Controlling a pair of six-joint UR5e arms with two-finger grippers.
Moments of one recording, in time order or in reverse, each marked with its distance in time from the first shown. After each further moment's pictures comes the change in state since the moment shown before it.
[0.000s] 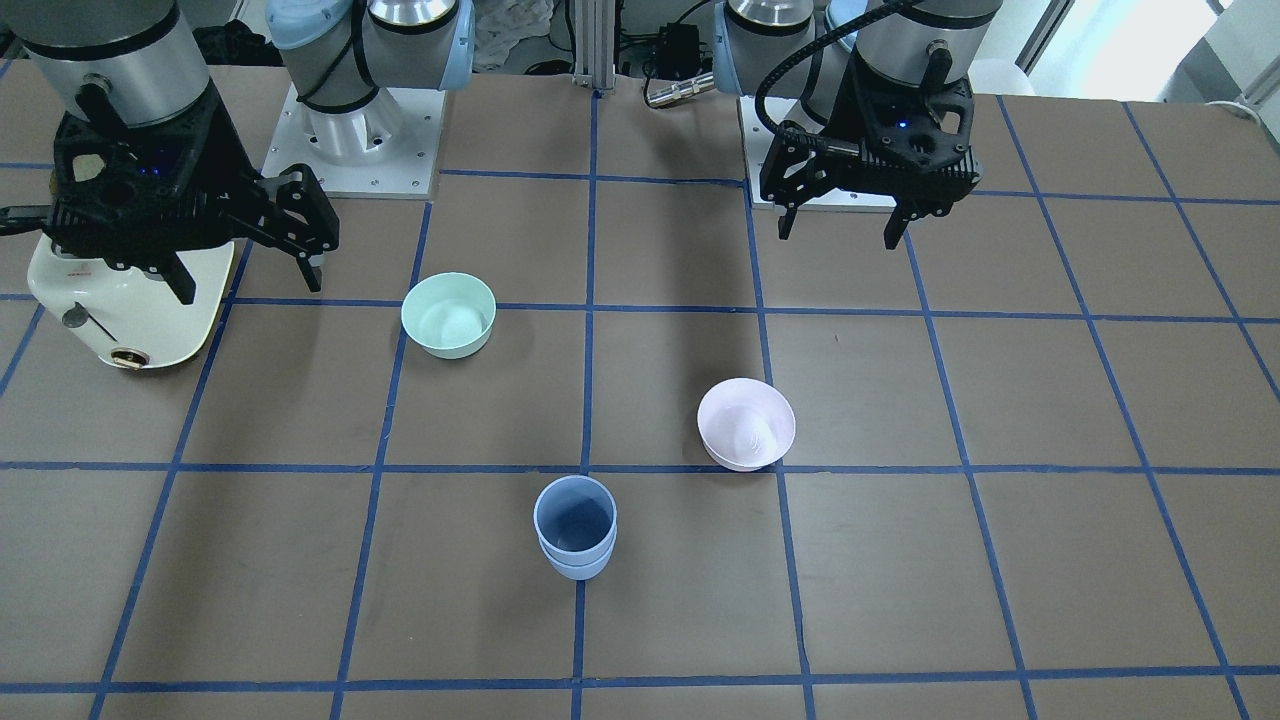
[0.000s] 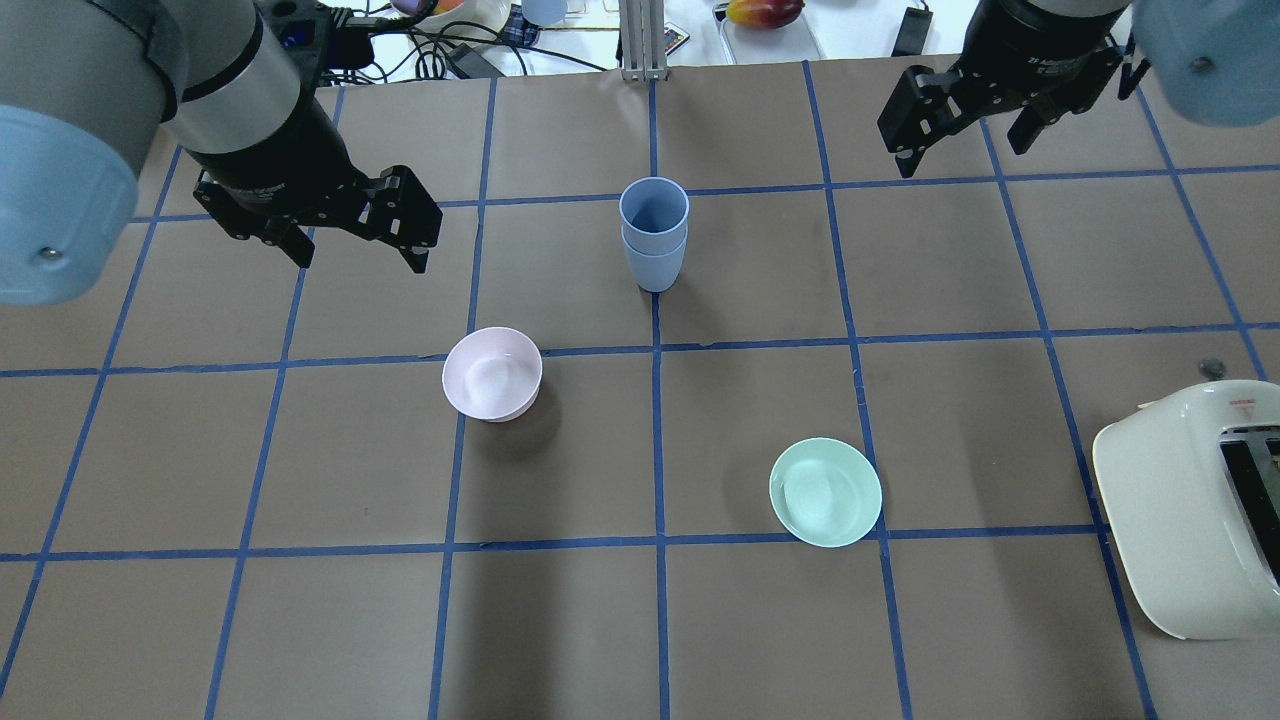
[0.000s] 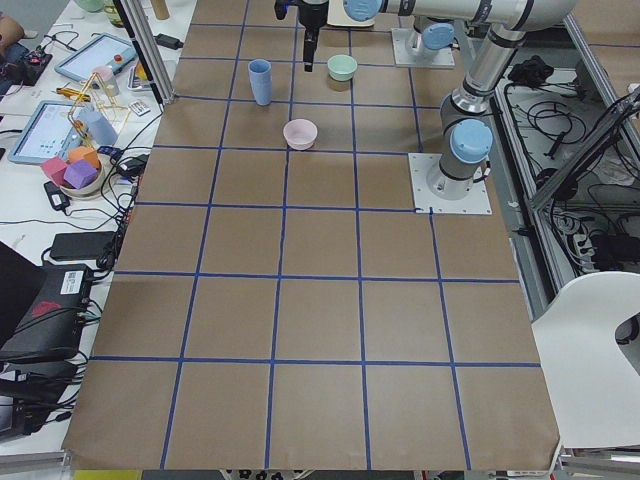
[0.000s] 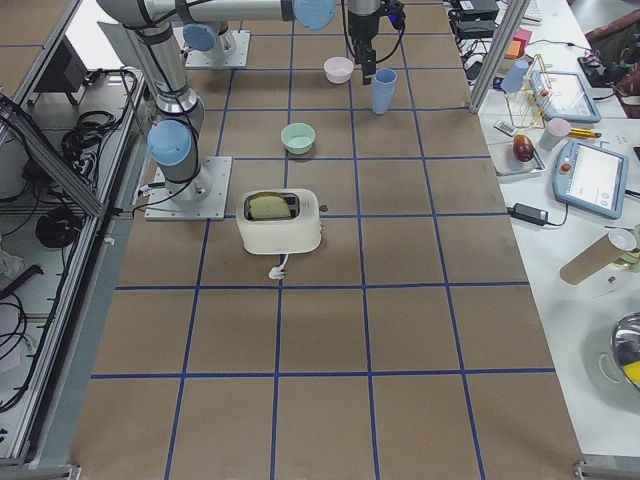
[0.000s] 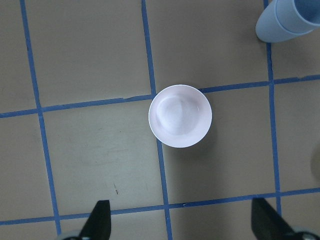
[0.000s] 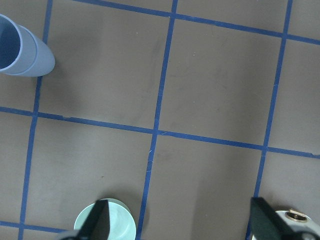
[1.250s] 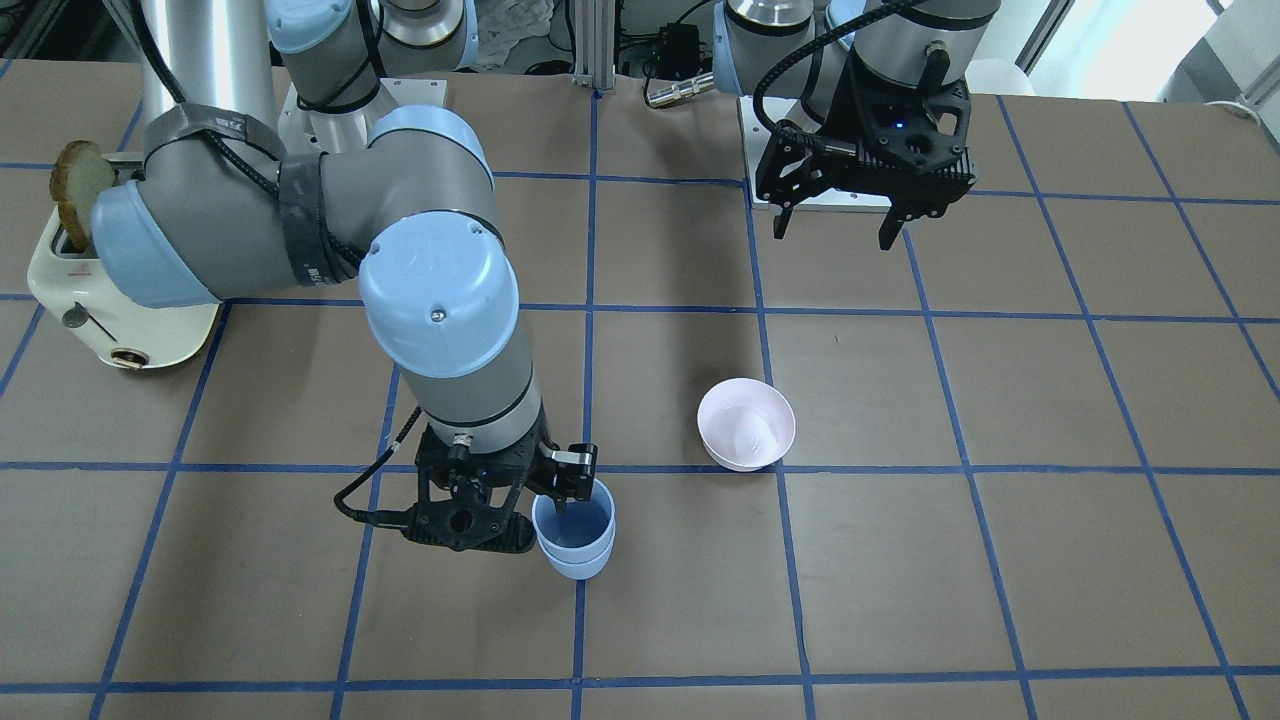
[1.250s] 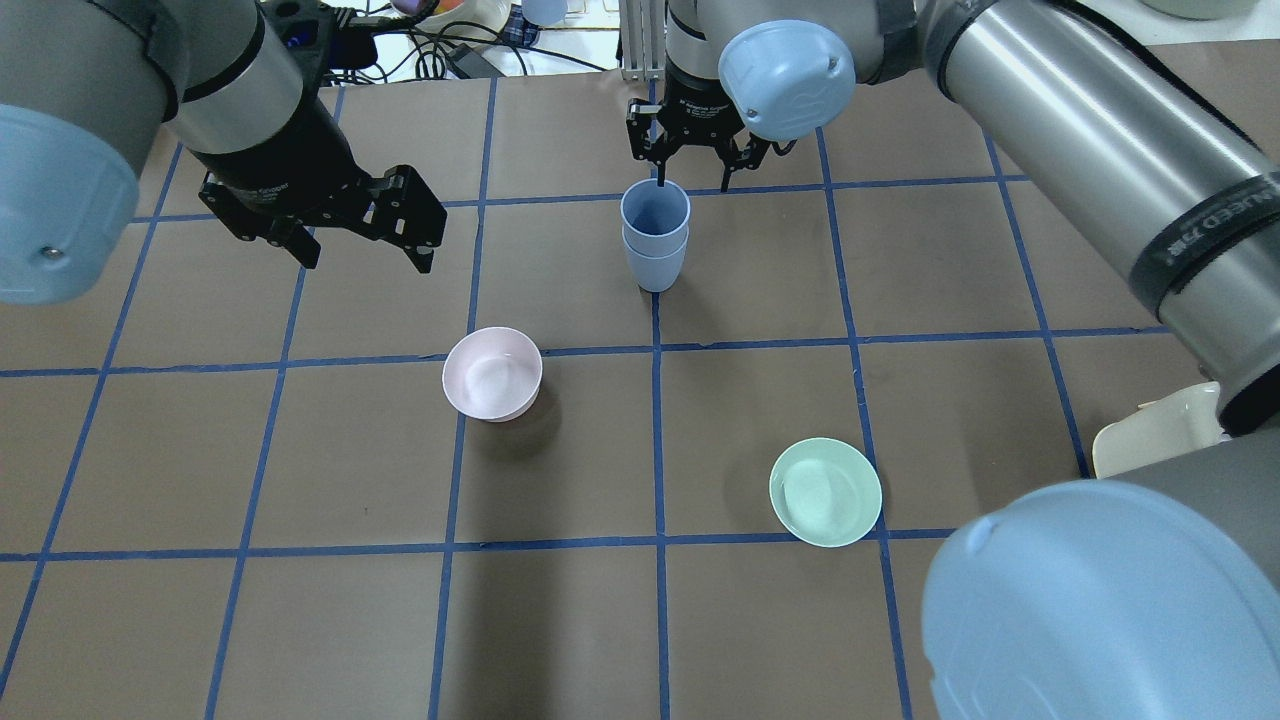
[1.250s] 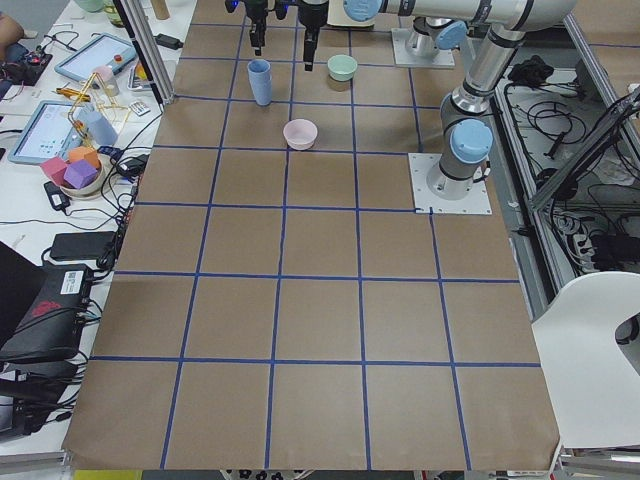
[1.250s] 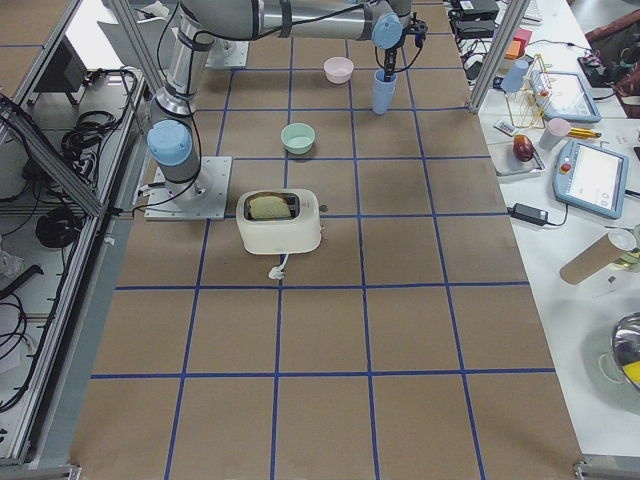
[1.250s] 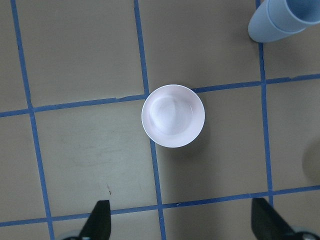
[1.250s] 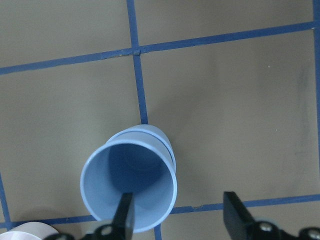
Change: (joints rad) left arm 0.000 -0.001 0.000 -0.001 -0.010 0.002; right arm 0.249 0.476 -0.263 -0.169 0.052 0.537
